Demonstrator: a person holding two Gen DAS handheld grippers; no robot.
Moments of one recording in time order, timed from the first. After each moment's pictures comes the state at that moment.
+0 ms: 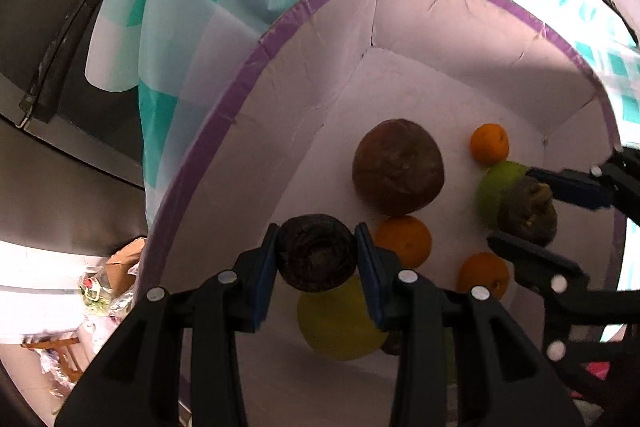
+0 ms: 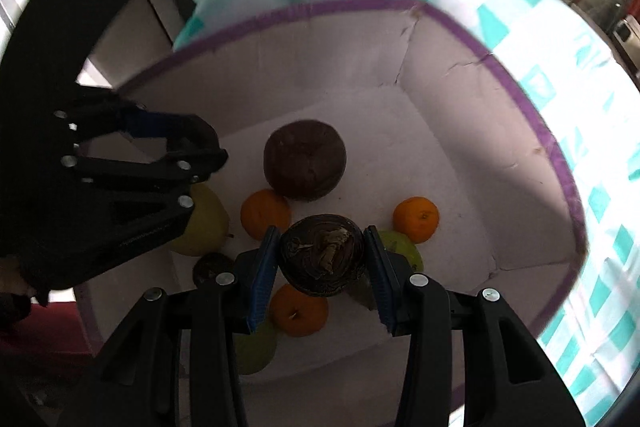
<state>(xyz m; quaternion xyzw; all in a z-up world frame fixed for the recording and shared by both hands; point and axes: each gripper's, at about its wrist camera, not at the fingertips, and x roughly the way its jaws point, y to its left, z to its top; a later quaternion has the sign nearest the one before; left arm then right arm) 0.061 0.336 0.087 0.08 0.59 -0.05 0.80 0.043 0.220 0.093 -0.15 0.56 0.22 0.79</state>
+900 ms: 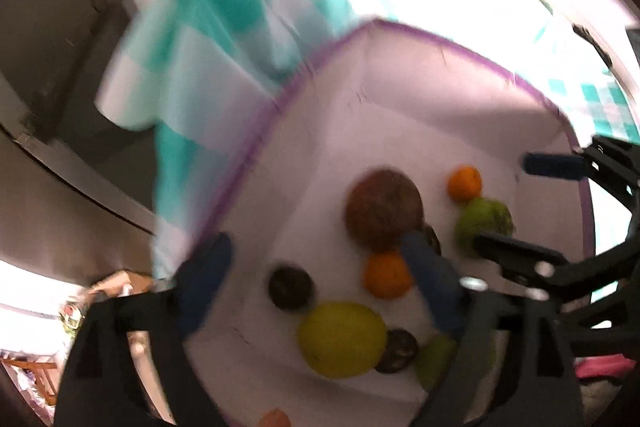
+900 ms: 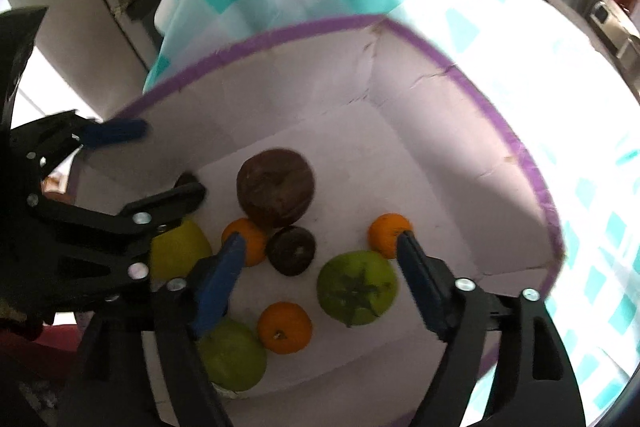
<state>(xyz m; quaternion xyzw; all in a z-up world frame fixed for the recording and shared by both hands) 0.042 0.364 0.116 0.04 0.50 -0.09 0.86 0.052 0.193 0.125 -0.11 0.54 0.18 0.82</state>
